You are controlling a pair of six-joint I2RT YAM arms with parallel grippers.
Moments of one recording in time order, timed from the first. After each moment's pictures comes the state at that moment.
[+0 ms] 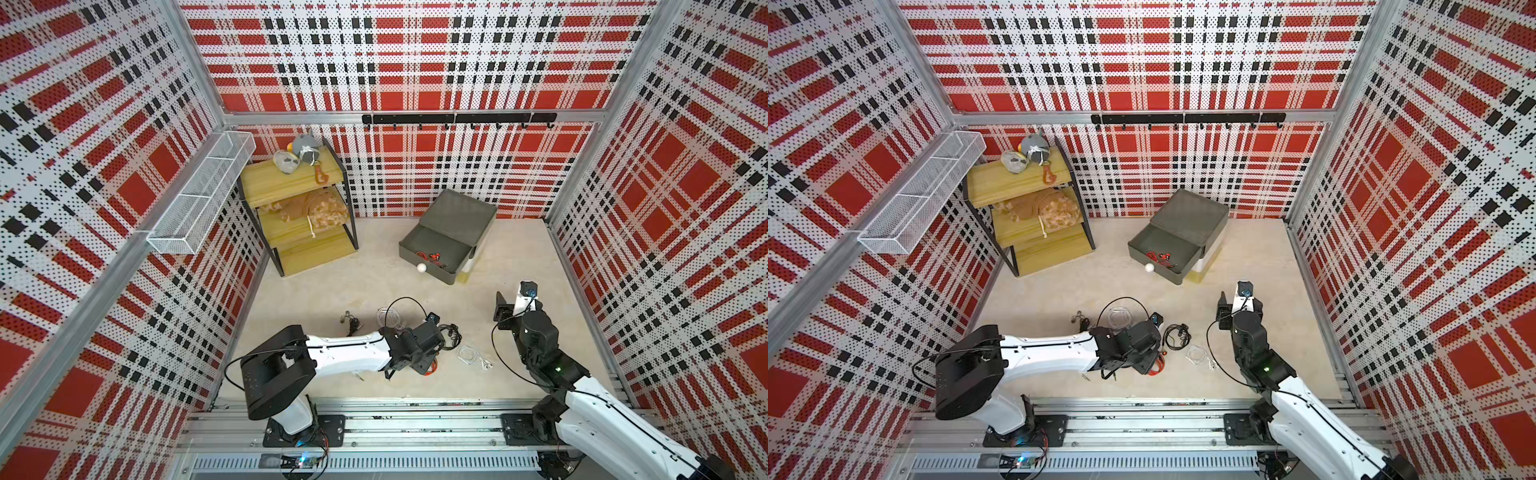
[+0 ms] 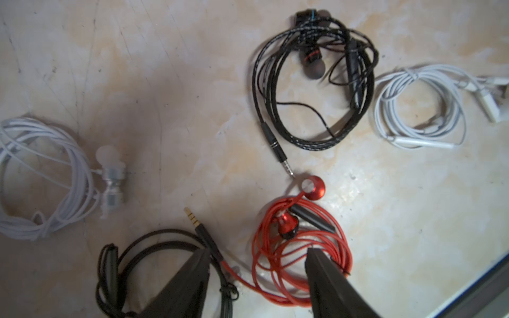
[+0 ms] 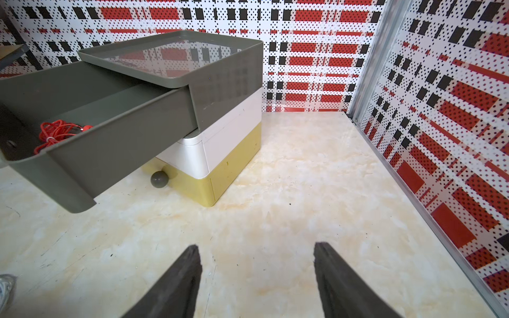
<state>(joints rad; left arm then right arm) -1.11 1.61 0.89 -0.40 -0.19 -0.42 0.52 0.69 0.33 0.10 0.54 0.13</state>
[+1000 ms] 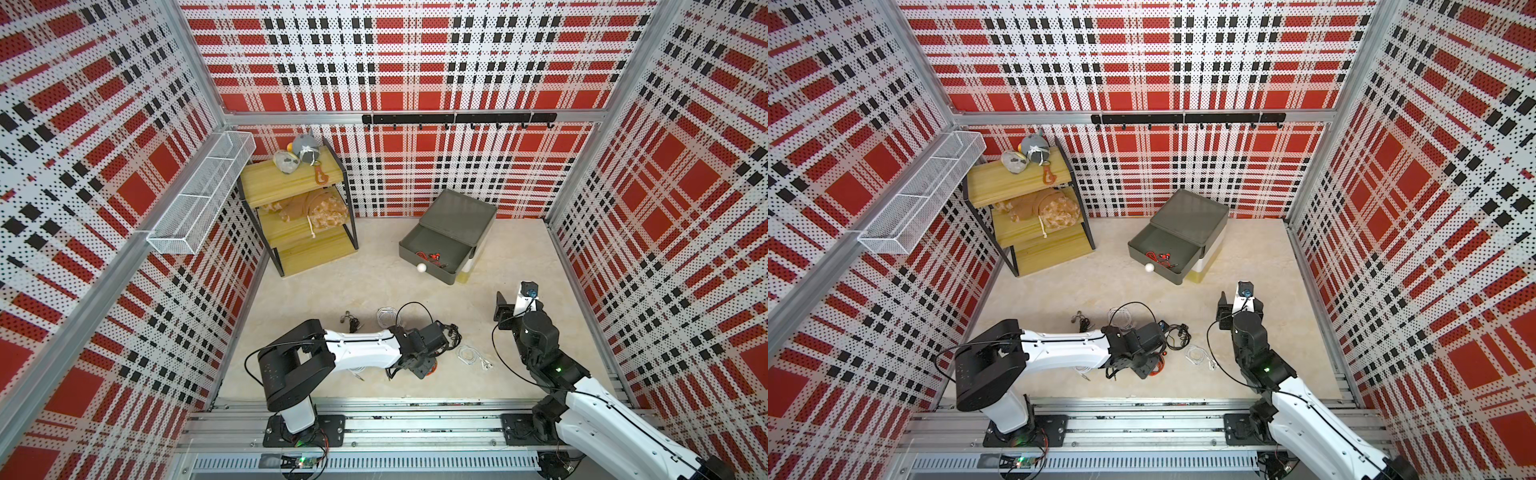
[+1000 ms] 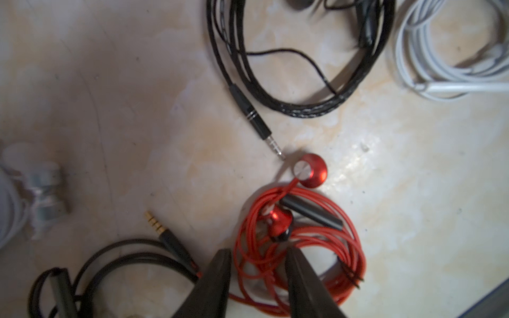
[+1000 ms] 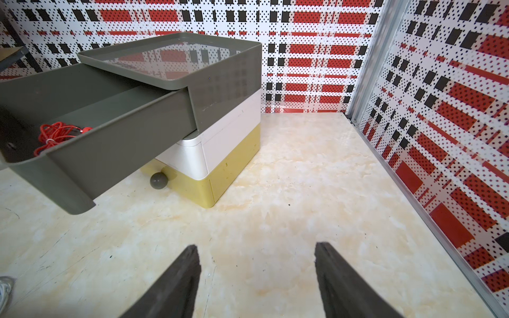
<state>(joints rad) -1.11 1.72 0.94 -0.46 -0.13 -0.33 0.52 0.69 0.33 0.10 0.54 0.13</state>
